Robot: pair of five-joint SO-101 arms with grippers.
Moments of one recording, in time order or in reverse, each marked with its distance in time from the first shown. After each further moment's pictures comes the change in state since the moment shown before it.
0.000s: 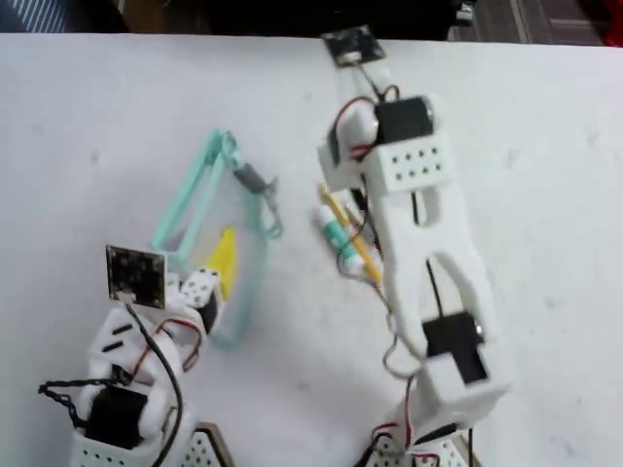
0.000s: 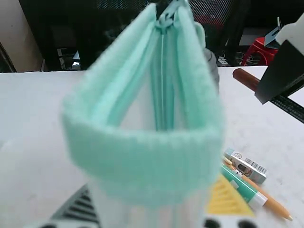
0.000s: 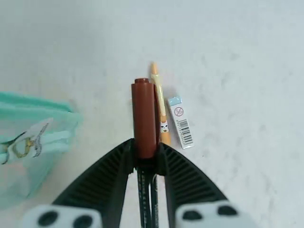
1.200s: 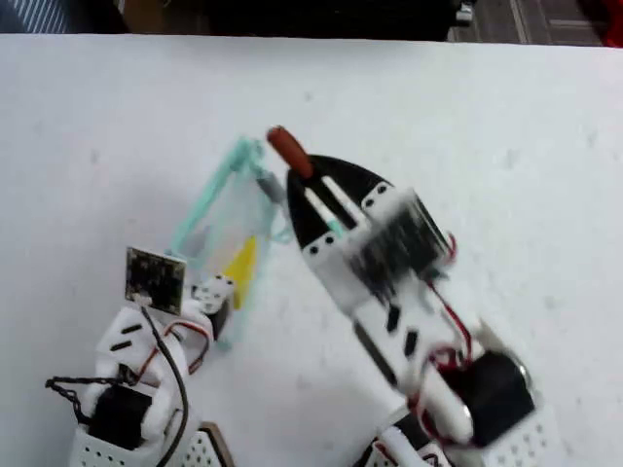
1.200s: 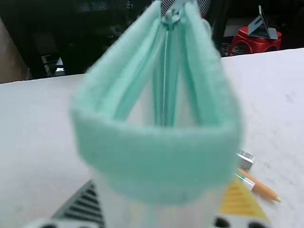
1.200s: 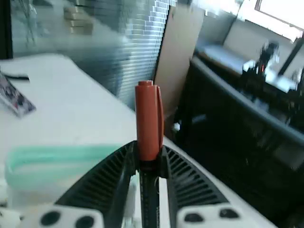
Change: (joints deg) left arm 4.4 0.0 0.0 0.3 -3.1; right arm -18.3 -70.9 50.1 -46.2 14.6
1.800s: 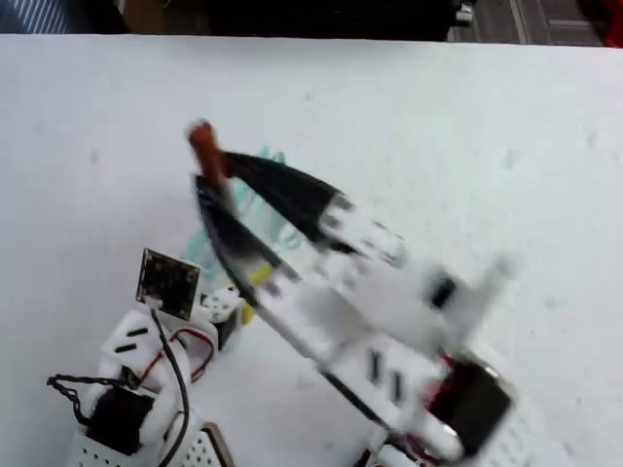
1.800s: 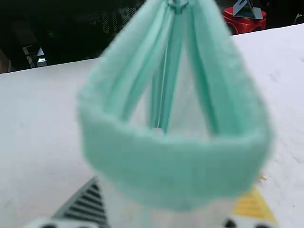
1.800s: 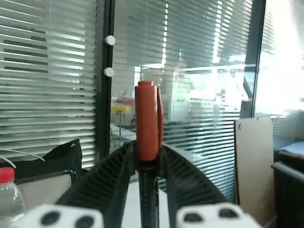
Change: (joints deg) left arm 3.6 -0.1 -1.5 4.9 -0.7; right arm -15.9 7.3 -0.1 -24.5 -18.6
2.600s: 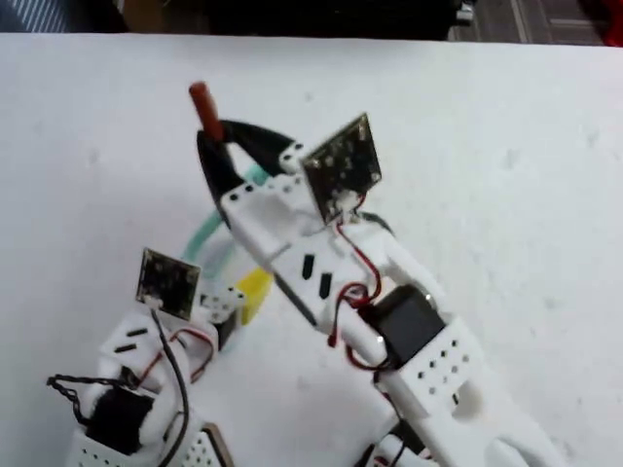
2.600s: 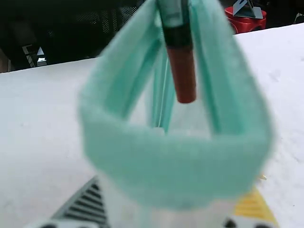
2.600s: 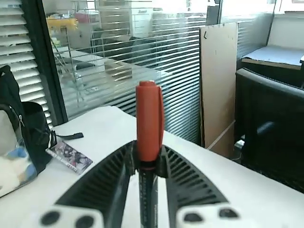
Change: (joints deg) left arm 0.0 0.0 0.0 0.0 0.0; right arm 8.9 13.1 0.1 6.0 -1.4
